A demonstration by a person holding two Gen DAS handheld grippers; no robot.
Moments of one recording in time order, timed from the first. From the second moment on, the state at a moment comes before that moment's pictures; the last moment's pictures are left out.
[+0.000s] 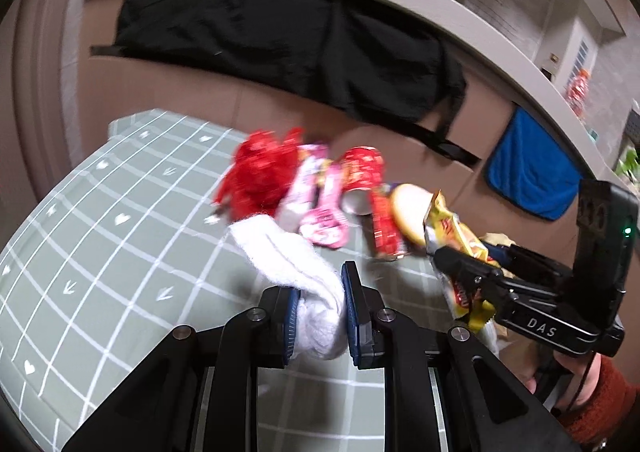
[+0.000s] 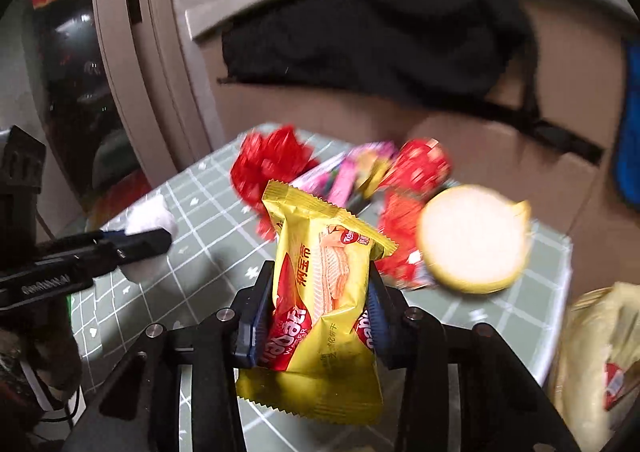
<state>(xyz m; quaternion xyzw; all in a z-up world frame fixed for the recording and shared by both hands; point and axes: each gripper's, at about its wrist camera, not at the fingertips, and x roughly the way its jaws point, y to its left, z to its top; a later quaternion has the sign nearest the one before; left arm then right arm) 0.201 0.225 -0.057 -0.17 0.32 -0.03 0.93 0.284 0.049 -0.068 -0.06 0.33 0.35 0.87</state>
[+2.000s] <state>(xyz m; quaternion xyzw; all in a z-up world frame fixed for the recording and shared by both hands) 0.371 -0.142 -0.067 -0.04 0.33 -0.25 0.91 0.336 -0.320 -0.075 0.08 0.30 0.12 0.94</state>
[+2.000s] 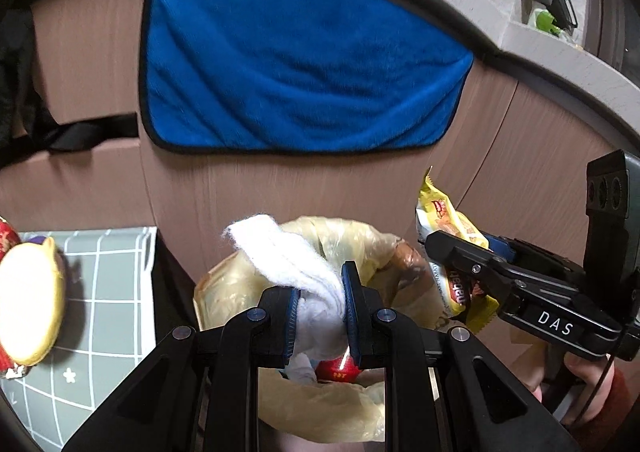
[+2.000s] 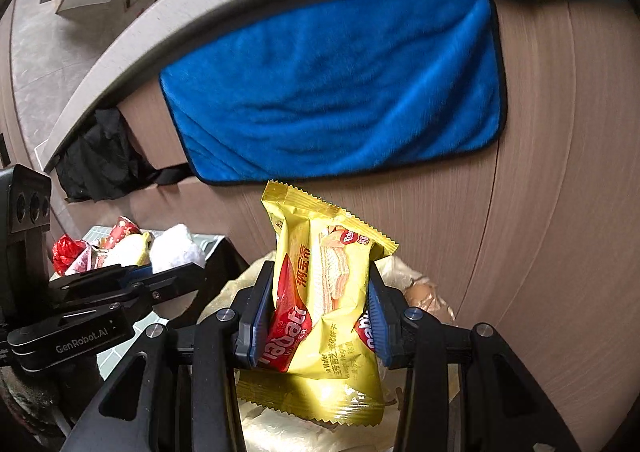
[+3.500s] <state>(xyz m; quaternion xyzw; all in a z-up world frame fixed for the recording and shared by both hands) 0.321 0.115 -0.088 -0.16 0.34 -0.04 0.92 0.297 -0.202 -0.084 0.07 0.32 0.22 0.92</state>
